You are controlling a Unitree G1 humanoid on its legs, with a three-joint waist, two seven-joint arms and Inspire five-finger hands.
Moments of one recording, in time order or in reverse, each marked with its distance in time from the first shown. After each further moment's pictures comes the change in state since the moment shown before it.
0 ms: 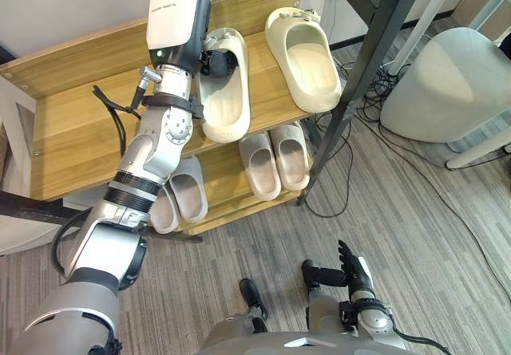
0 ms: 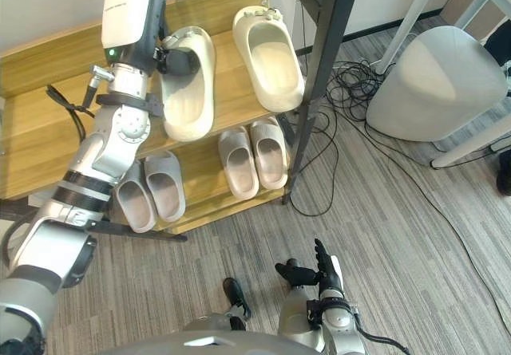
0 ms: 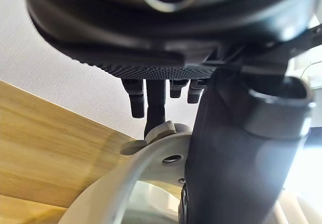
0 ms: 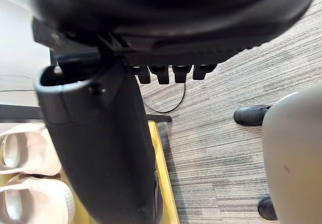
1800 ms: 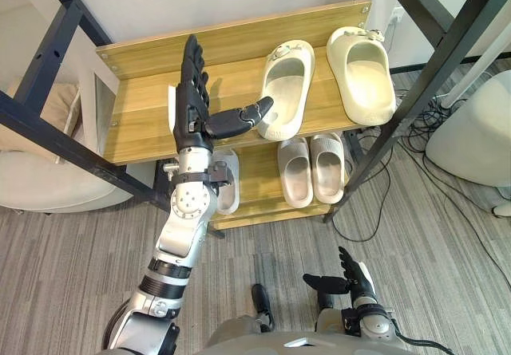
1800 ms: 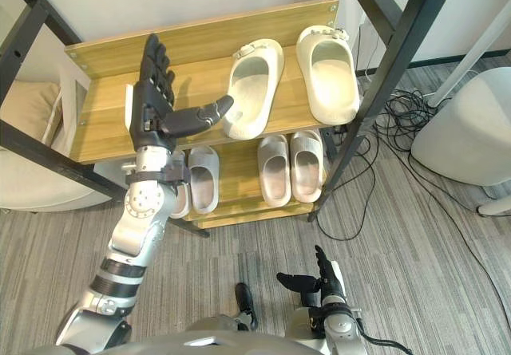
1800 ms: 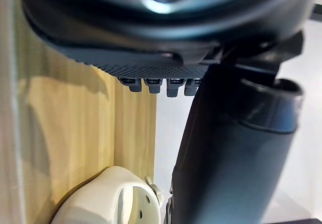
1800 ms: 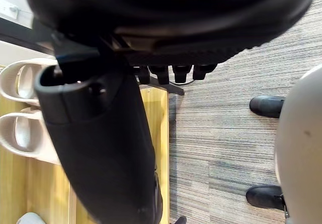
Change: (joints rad) left arm 0.579 -0.304 0.075 -0.427 -0.909 -0.132 -0.061; right arm 0.015 -0.036 0.050 0.020 -0.022 0.010 -0.004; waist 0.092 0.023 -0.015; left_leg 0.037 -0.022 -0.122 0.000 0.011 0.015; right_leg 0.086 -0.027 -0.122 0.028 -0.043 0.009
